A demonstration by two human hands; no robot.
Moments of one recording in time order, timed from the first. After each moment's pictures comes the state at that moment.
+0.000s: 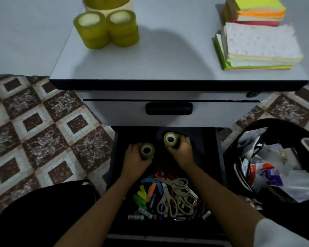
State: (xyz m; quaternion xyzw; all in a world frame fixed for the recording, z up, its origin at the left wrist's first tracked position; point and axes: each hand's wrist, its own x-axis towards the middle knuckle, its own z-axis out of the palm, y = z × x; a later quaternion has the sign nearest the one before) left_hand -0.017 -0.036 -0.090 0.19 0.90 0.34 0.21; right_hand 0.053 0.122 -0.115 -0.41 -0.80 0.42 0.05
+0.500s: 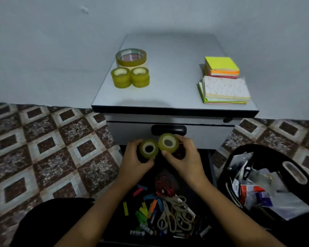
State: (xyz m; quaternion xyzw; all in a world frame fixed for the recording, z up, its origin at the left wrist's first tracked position) left_hand 0.000 -0.051 0.035 0.26 0.83 0.49 0.09; right_hand 0.095 0.087 0.053 -0.21 -0.81 0.48 0.25
